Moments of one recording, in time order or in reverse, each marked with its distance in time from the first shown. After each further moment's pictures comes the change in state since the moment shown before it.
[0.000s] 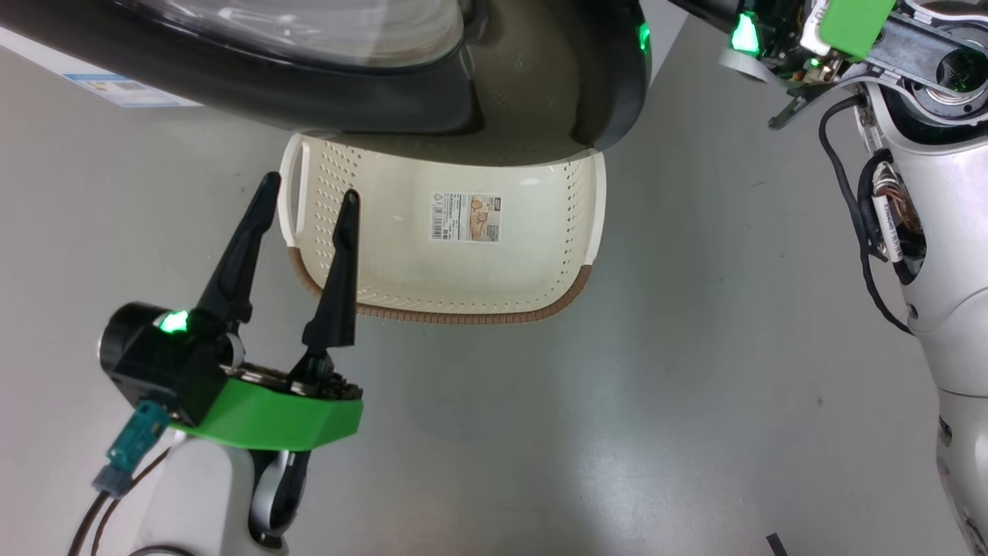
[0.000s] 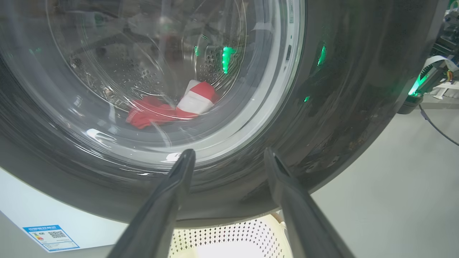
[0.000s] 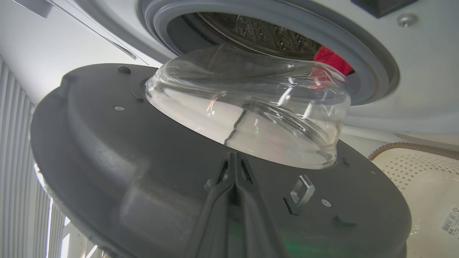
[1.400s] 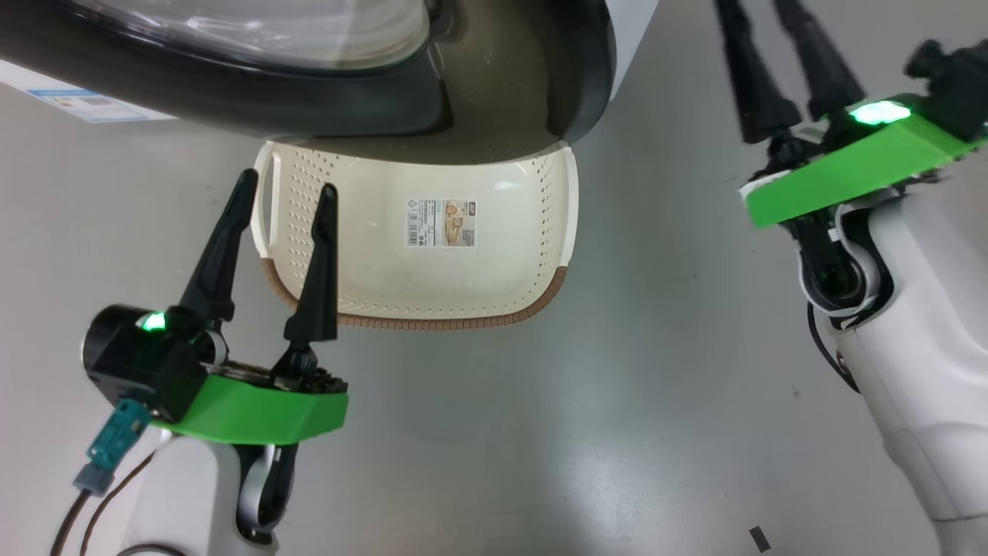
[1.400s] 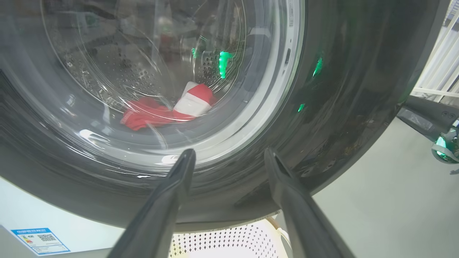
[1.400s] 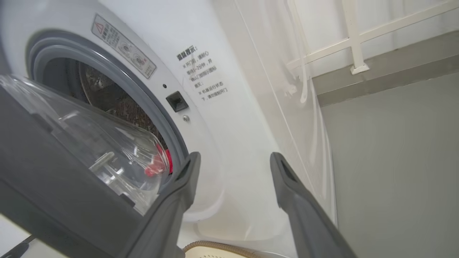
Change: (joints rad) left arm -0.001 -0.003 0.032 0.007 -0.007 0.000 -0.002; right arm 0.293 -0.089 0.128 0.020 -0.766 0.000 -1.091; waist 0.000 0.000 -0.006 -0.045
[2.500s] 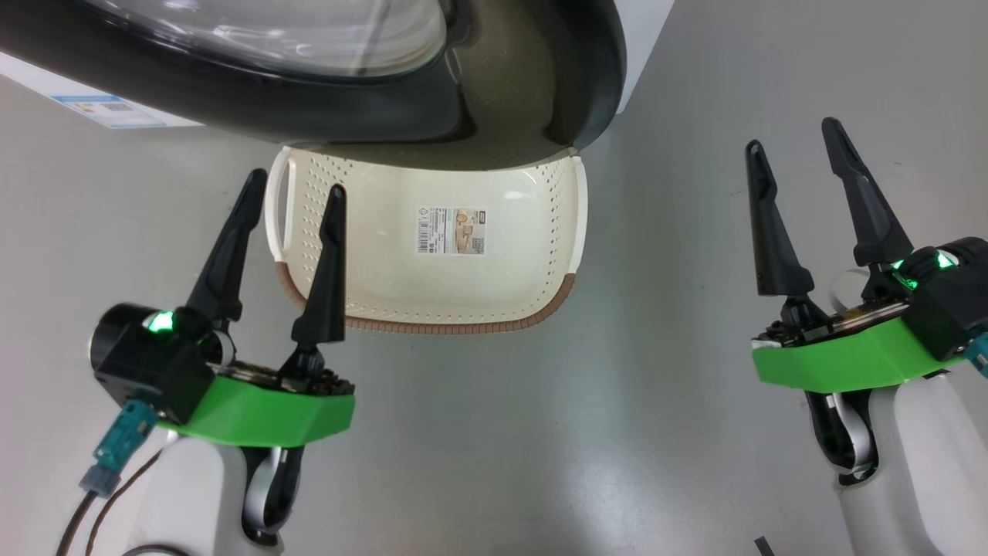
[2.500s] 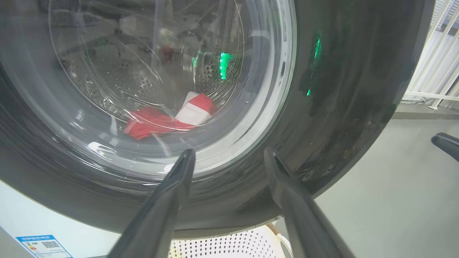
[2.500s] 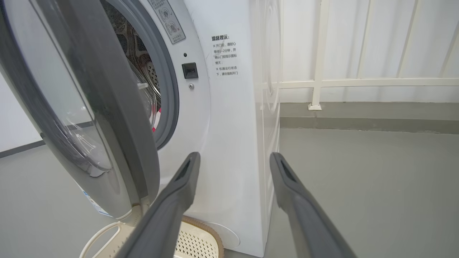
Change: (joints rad) left arm 0.000 -0.002 -0.012 -0.007 -0.002 0.000 0.000; right arm 0.459 0.182 -0.343 -0.377 -0.665 0.000 -0.002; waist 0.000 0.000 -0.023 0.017
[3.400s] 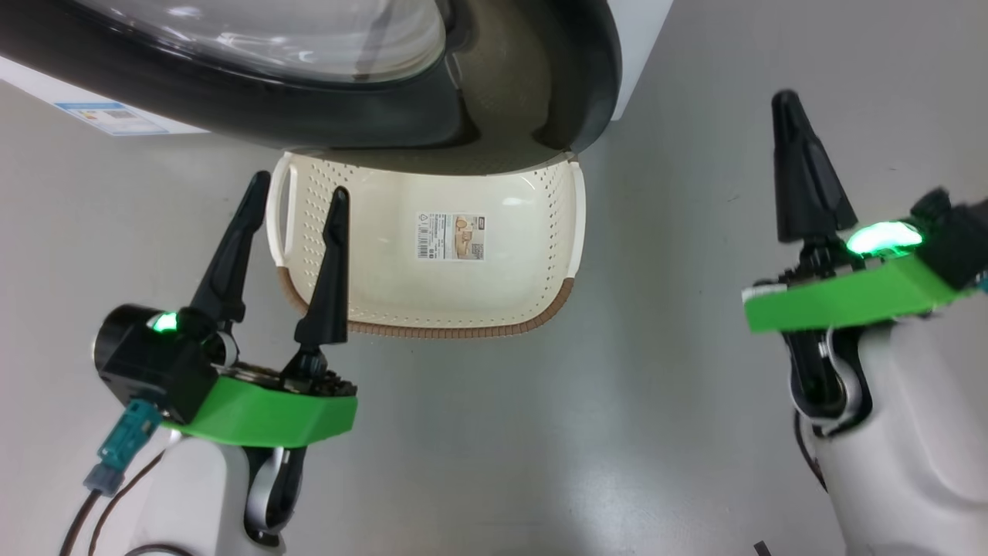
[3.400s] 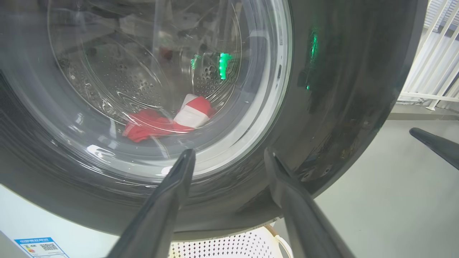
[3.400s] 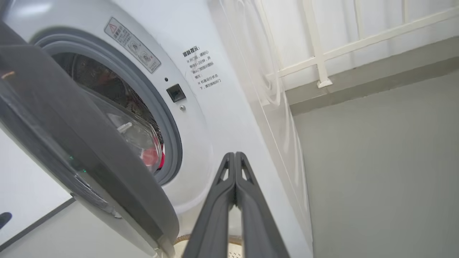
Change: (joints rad) left arm 0.000 0.000 -0.004 0.007 -0.001 0.000 0.000; right arm -0.112 0.000 0.047 0.137 0.308 0.000 0.000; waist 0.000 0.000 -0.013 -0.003
